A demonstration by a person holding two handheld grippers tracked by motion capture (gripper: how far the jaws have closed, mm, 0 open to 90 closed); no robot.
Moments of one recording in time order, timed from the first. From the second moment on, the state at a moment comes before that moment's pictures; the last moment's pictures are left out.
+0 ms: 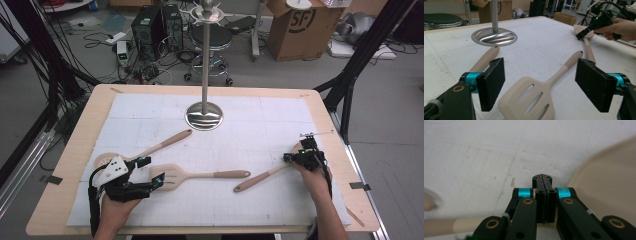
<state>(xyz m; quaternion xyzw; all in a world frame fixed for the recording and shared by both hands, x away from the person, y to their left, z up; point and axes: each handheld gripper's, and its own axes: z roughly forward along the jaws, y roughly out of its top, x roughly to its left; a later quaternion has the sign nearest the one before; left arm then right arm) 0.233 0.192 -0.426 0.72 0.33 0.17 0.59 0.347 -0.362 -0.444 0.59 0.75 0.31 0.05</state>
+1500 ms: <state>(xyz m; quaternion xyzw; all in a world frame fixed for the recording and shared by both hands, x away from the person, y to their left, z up) 0.239 0.176 -0.424 0.72 0.32 0.16 0.60 0.270 -0.372 -0.430 0.47 0.80 0.36 0.00</state>
